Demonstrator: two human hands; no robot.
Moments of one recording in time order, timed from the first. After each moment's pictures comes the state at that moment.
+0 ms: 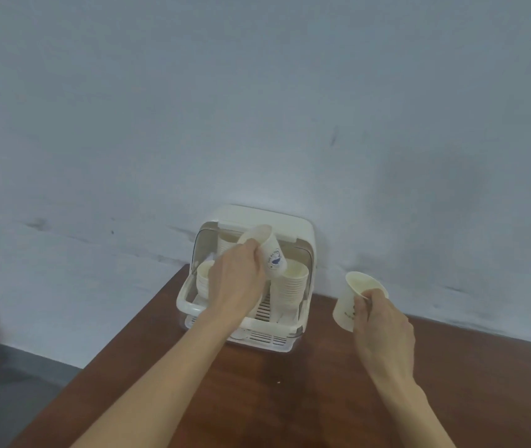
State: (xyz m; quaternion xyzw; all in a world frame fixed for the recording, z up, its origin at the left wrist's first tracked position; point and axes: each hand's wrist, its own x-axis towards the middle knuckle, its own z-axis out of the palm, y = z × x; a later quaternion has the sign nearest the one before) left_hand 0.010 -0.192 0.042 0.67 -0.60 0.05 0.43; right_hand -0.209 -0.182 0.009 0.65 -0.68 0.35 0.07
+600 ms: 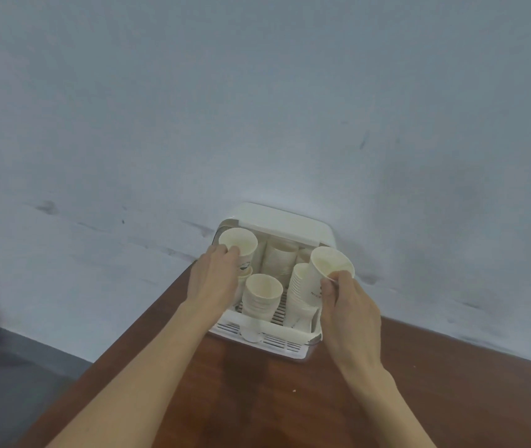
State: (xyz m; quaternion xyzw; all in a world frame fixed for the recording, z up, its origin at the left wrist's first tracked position) left_hand 0.085 -0.213 0.011 0.72 -0.63 0.12 0.27; right_hand -0.124 -0.187 0.023 0.72 -0.58 0.38 0.09
